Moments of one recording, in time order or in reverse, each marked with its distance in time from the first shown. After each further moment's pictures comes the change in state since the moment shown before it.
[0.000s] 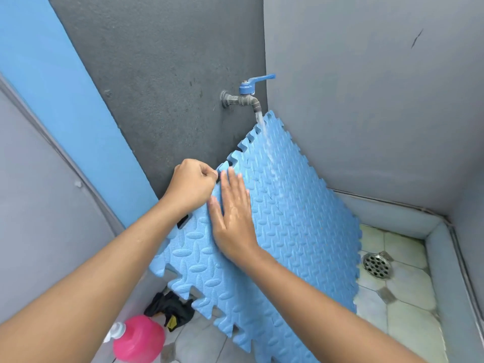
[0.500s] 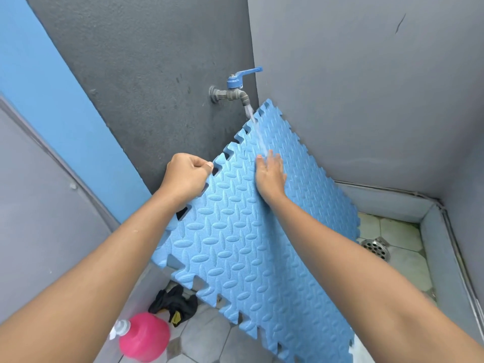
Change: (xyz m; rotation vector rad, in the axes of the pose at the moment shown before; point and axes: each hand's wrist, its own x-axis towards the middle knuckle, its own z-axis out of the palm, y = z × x) left_hand -0.003 0.009 0.000 -0.105 -0.006 -0.073; right_hand 0.085 0.087 -0.047 0.028 0.112 0.580
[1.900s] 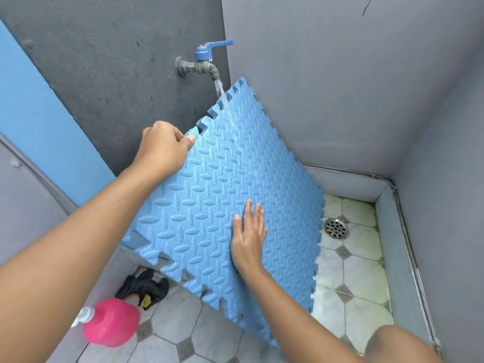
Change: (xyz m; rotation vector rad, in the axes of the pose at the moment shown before) left_hand -0.003 0.014 0.013 0.235 0.039 0.156; right_hand -0.160 0.109 0.013 -0.054 0.024 0.042
